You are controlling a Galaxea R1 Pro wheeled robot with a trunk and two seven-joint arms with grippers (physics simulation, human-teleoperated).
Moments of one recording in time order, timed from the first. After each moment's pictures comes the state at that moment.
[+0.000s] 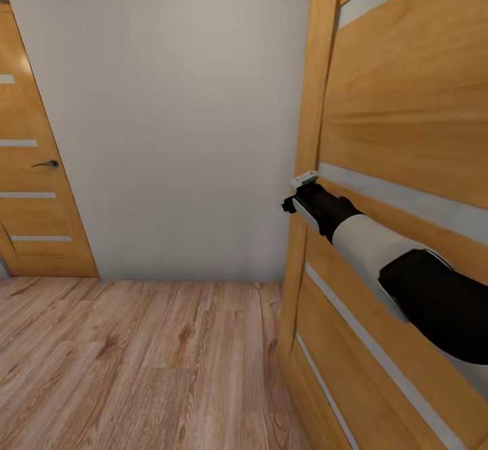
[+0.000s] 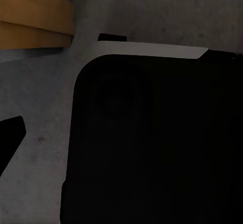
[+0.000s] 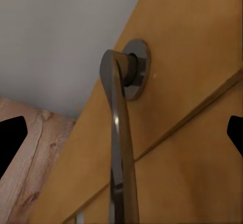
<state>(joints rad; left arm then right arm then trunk) 0.00 0.00 0.01 -0.05 0.12 -0.13 -0.01 -1.49 0.08 0.62 -0.28 -0.25 0.60 -0.18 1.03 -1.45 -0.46</state>
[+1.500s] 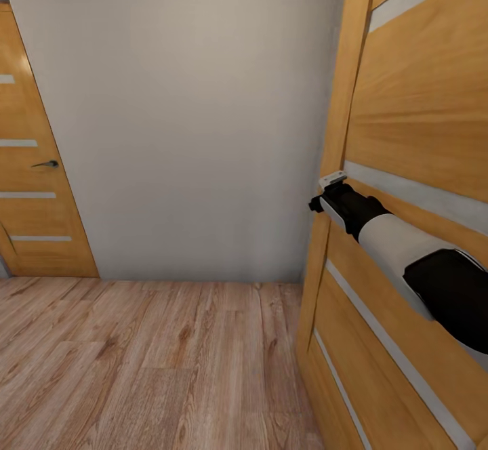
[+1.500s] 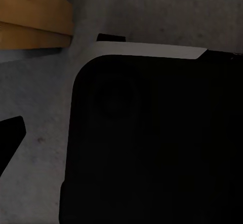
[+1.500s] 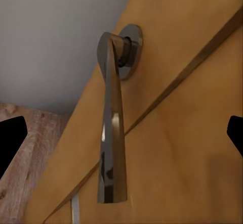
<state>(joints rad) 0.00 0.00 0.01 -0.05 0.12 -0.13 -0.01 -1.49 -0.04 0.63 -0.28 -0.25 0.59 -0.18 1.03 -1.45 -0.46</state>
